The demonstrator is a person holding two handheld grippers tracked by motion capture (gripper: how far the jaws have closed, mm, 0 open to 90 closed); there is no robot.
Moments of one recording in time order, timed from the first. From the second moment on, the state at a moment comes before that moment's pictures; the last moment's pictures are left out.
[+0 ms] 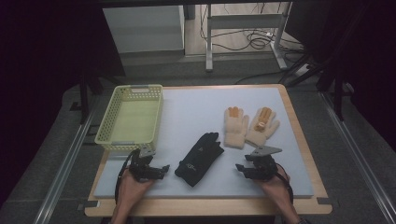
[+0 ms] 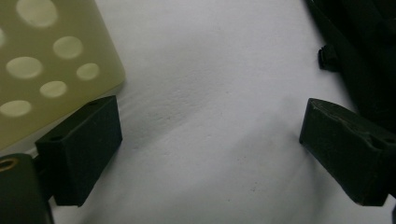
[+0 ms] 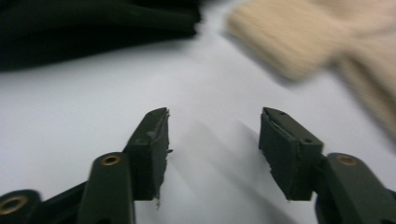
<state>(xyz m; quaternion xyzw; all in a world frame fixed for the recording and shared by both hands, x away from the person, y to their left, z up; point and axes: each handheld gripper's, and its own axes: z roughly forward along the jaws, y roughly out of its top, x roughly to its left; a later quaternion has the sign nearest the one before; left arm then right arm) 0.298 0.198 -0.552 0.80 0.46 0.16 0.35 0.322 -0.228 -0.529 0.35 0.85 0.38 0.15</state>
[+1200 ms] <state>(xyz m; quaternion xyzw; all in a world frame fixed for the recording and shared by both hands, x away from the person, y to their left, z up) 0.313 0.059 -0.523 0.87 0.39 0.12 0.29 0.325 -0.241 -0.532 0.36 0.84 0.36 0.18</state>
